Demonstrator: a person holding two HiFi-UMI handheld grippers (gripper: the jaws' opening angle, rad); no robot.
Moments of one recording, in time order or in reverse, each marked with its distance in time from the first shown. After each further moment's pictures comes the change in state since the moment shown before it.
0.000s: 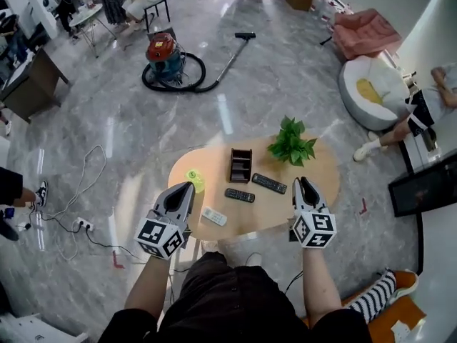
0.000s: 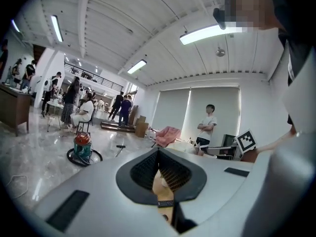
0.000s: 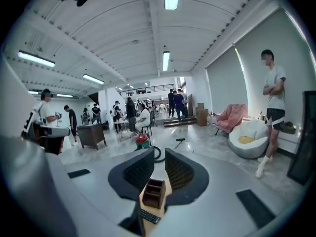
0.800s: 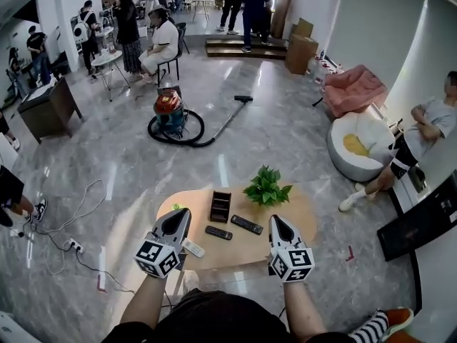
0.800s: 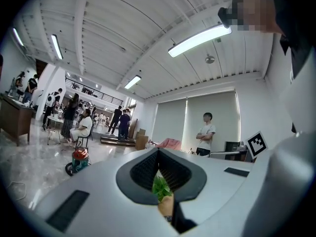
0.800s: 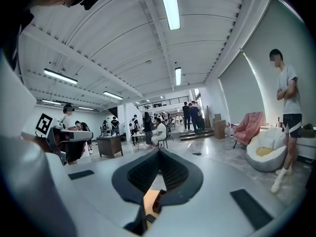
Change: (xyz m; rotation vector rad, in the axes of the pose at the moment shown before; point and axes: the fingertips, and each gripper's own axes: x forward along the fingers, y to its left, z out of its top) left arm -0.022 -0.124 0.061 0.066 -0.164 0.049; right arm -0.102 0.002 0.066 -0.034 -0.167 0.230
